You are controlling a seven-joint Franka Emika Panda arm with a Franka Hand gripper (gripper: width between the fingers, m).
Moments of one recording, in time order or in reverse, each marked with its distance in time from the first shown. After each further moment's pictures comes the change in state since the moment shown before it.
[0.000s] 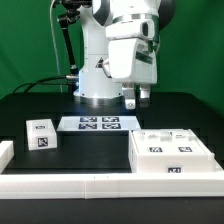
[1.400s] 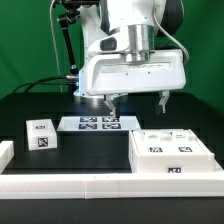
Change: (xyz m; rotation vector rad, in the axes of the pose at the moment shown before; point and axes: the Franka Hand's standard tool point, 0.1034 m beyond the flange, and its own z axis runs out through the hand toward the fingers) arm -0.005 -0.014 0.017 0.020 0.036 1.009
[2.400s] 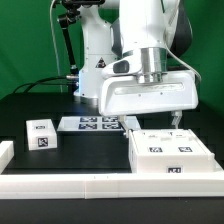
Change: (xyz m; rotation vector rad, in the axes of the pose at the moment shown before) arm -0.001 -0.024 0.042 -0.002 0.049 -0.013
